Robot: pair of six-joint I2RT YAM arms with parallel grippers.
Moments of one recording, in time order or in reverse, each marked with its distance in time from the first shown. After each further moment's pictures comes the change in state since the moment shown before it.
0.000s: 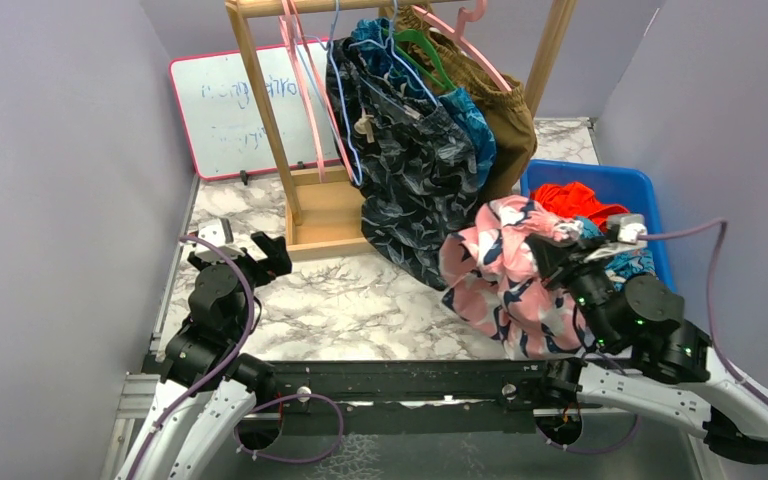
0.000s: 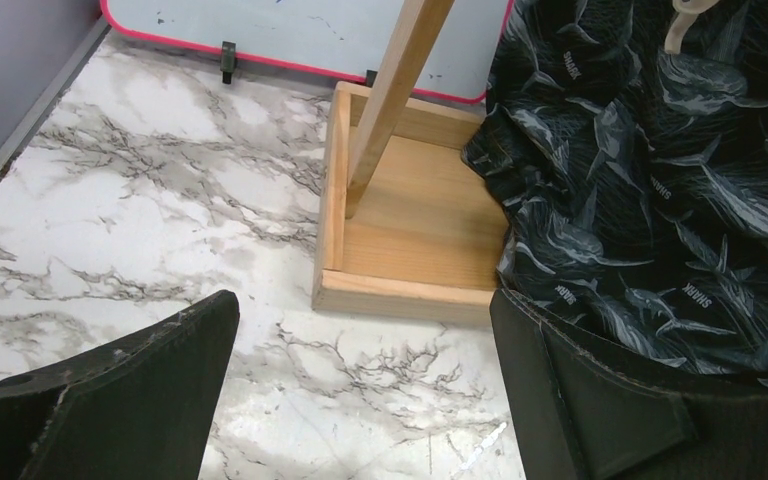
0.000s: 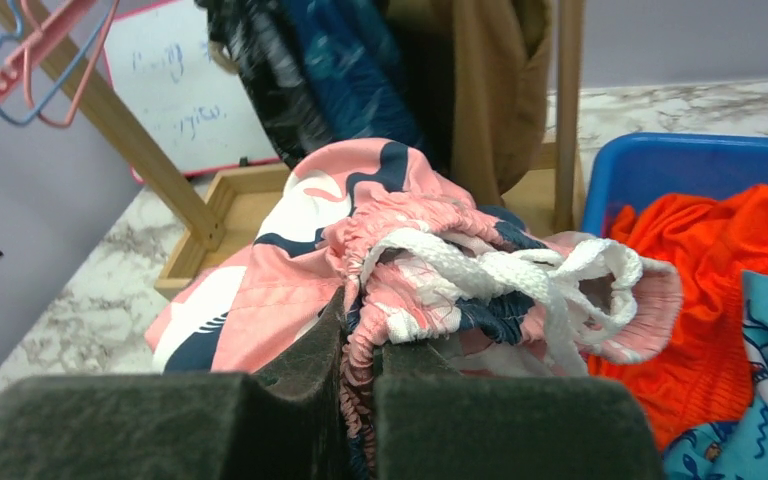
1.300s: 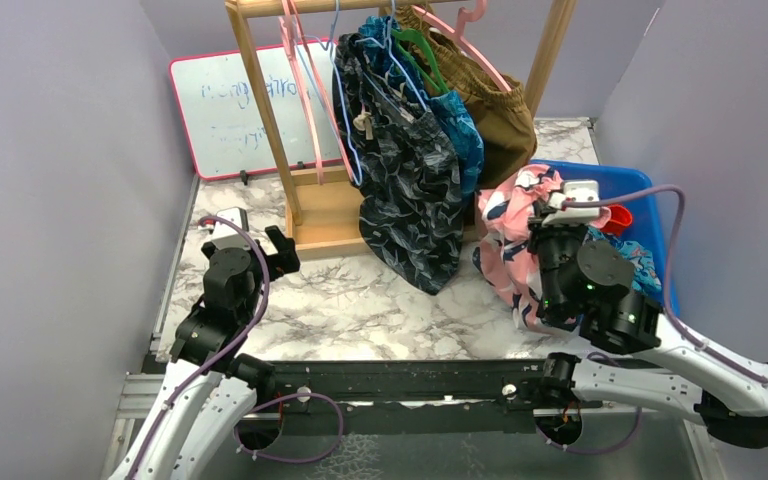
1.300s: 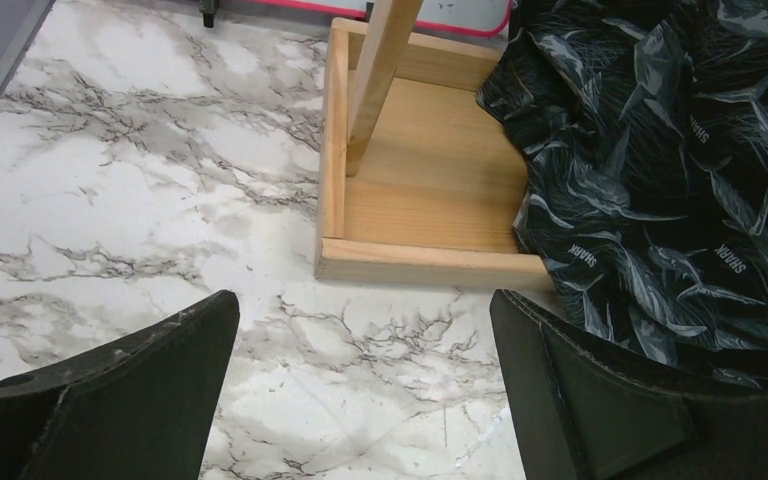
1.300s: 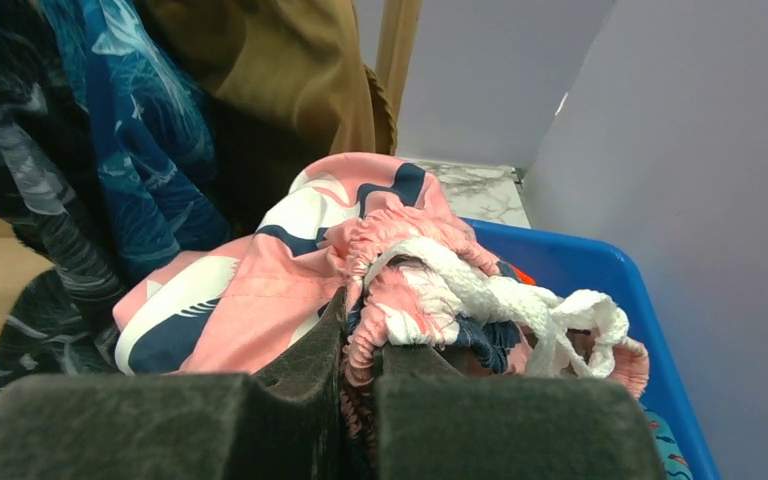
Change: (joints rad) left arm 0.043 0.122 -0.003 0.001 0.091 0.013; right arm -0.003 0.277 0.112 0.290 0.354 -0.527
